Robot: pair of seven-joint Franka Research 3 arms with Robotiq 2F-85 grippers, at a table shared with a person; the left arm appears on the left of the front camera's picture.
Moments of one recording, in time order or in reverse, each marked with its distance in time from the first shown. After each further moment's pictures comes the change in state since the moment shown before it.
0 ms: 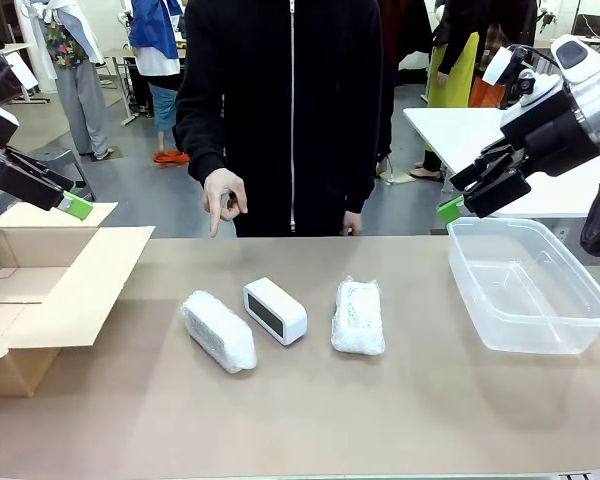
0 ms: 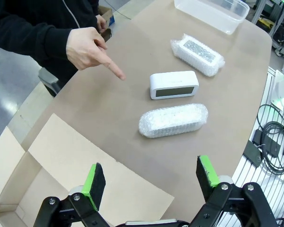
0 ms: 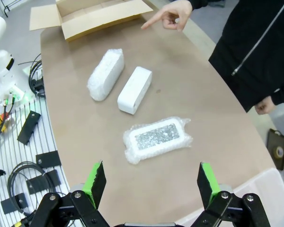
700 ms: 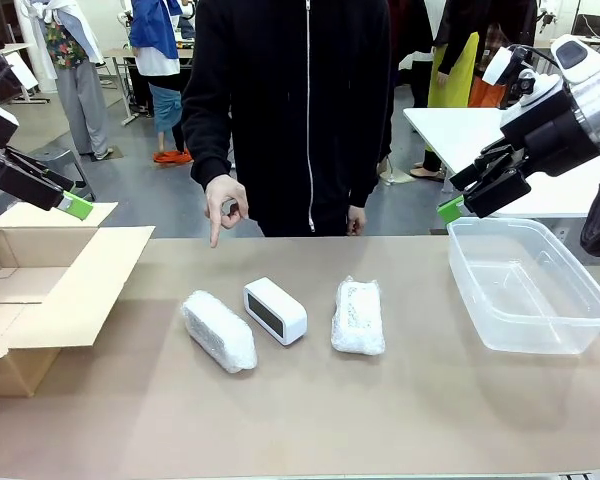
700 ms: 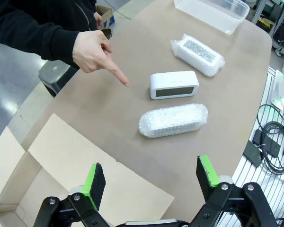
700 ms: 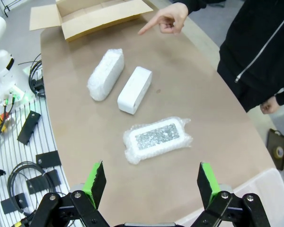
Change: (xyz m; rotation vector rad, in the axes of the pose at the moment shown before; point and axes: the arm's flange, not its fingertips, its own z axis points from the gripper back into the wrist) left arm 0.000 0.000 0.000 0.000 0.000 0.000; right arm 0.000 0.000 0.000 0.000 0.000 0.000
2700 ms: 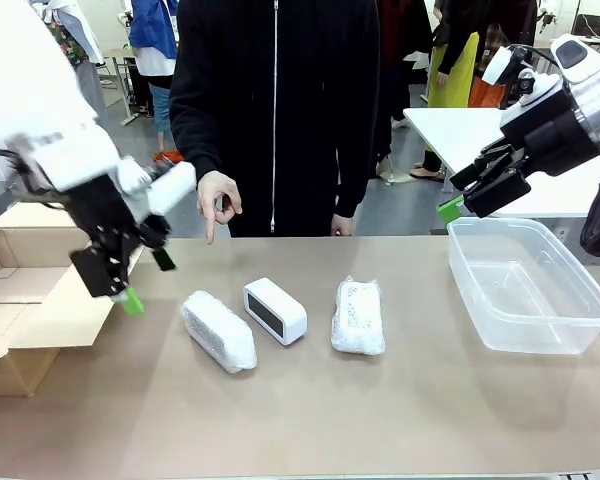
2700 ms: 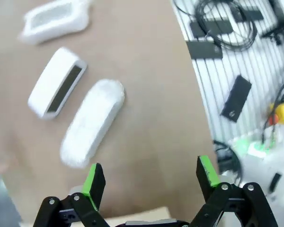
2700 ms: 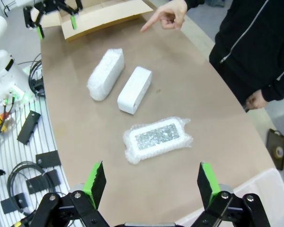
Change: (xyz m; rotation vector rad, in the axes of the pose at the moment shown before) left arm 0.043 -0.082 -0.136 -0.451 0.419 -0.793; right arm 0.000 0.000 0.000 -0.001 0.001 0.001
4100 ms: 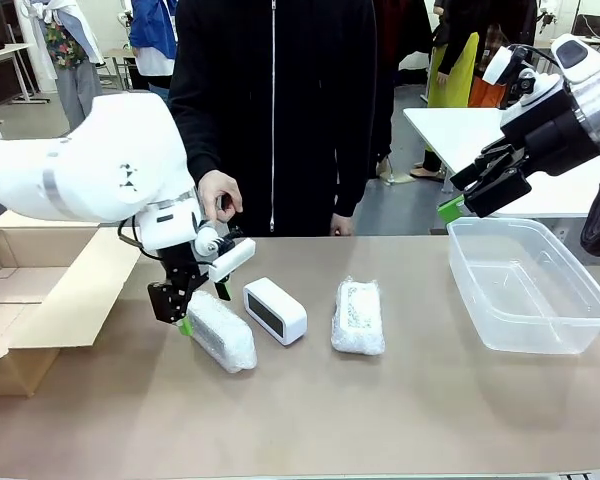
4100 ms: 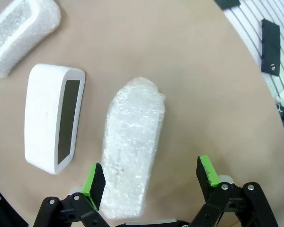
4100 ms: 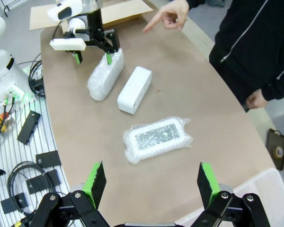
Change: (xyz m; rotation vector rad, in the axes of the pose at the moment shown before) left arm 0.010 0.082 -0.110 -0.053 0.124 -0.313; right arm 0.000 0.000 0.000 0.000 0.000 0.000
